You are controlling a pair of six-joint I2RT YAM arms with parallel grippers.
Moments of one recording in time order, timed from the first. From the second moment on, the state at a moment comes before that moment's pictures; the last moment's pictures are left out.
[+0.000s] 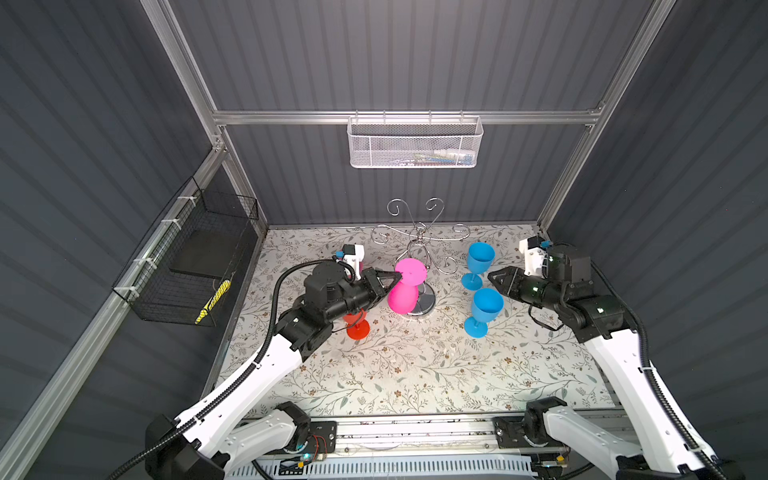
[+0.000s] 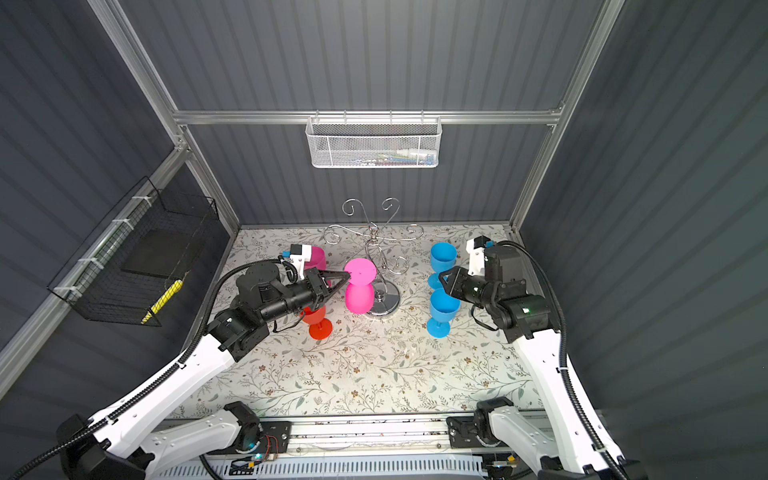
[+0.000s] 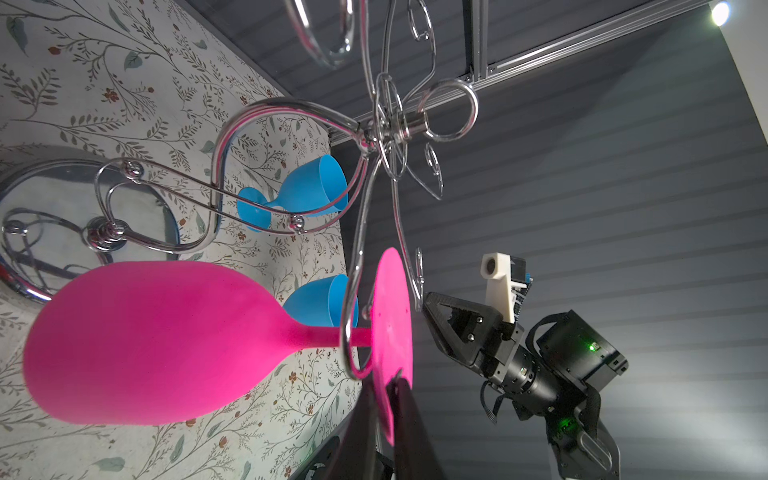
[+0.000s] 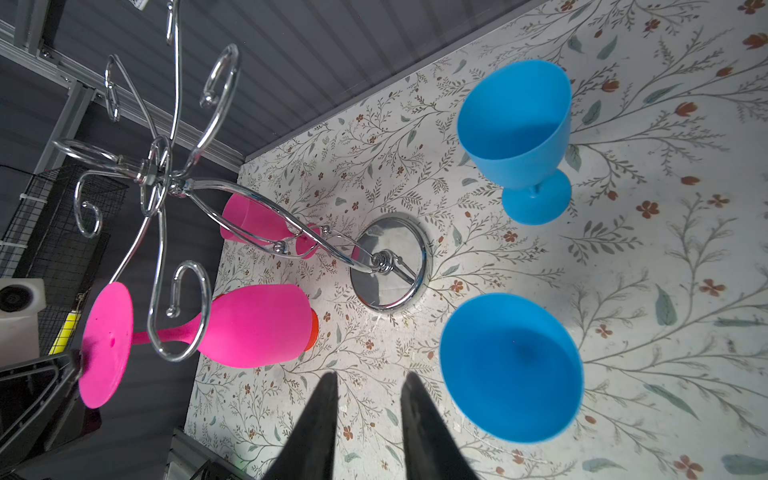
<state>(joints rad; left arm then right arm) -0.65 1.05 0.94 -0.06 0.36 -1.16 0.20 0.99 1.15 -0.77 -0.31 0.54</state>
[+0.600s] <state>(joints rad) -0.65 1.03 0.88 0.01 0.34 -1.23 0.20 0.97 1.15 -0.77 -0.31 0.54</state>
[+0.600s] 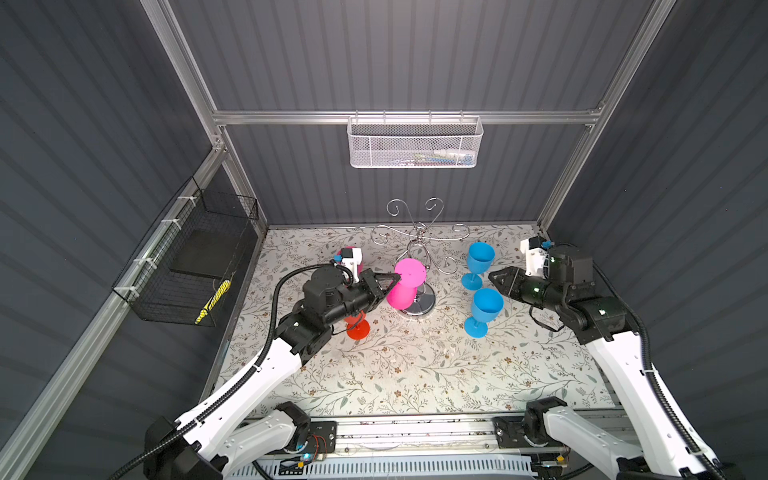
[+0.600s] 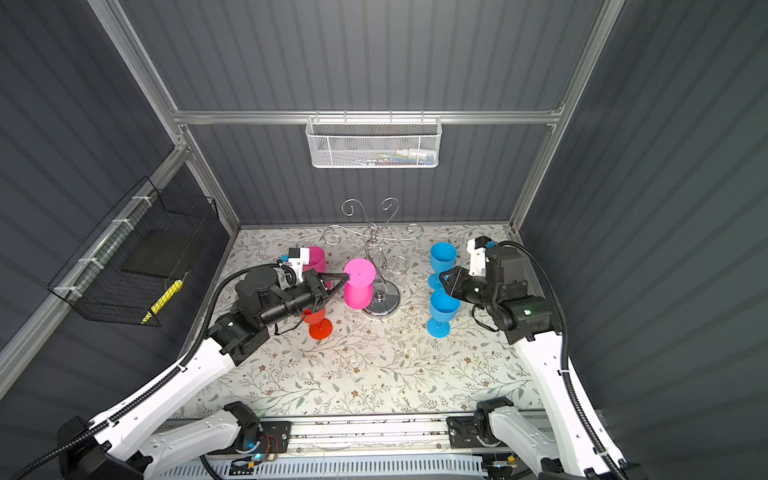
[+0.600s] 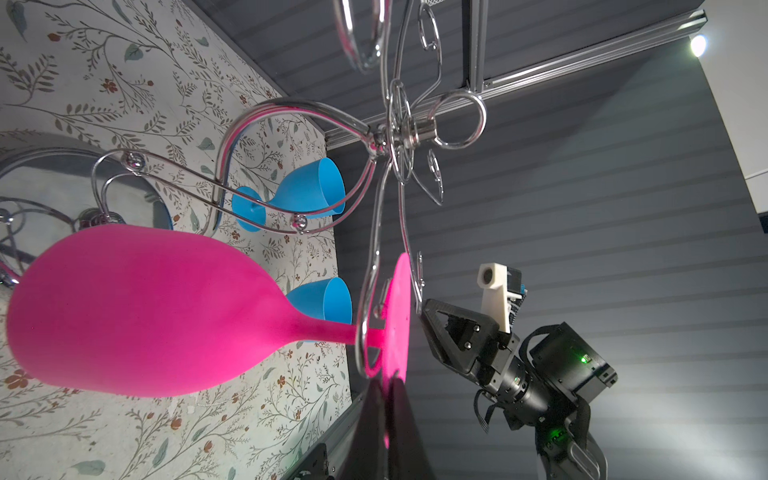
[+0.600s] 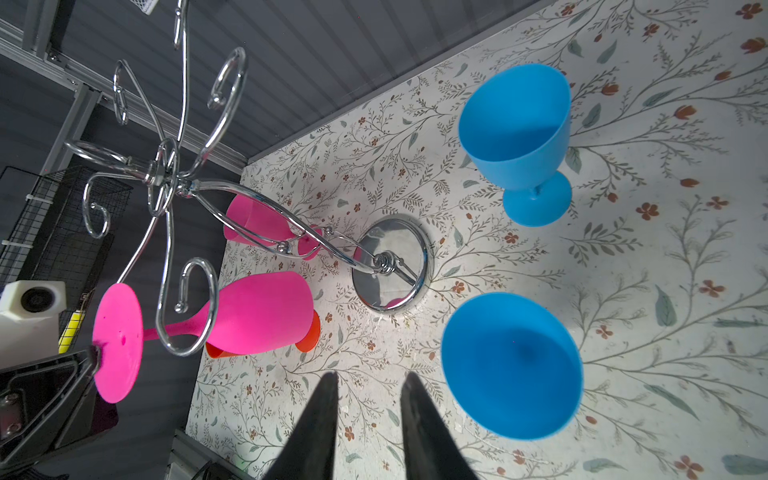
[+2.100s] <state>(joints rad) -0.65 0.93 0.86 0.03 0.16 -1.26 0.20 0.97 1.15 -0.79 -0.35 0.54</state>
